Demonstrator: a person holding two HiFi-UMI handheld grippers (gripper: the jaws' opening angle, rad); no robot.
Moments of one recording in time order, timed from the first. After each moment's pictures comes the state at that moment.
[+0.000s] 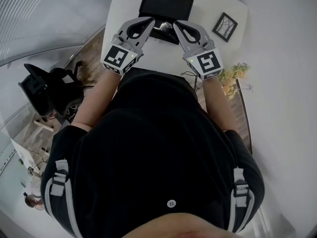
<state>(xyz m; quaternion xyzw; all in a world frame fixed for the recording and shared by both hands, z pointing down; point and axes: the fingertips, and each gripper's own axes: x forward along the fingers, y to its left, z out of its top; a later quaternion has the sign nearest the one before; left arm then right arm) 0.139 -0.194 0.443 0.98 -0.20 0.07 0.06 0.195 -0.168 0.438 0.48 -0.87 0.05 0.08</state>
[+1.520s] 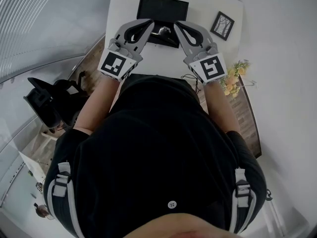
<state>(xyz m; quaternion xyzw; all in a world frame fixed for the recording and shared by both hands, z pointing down) 0.147 -0.198 0.399 0.98 -0.16 0.07 0.02 0.204 -0.172 0.394 0.52 -0.85 0.02 0.06</state>
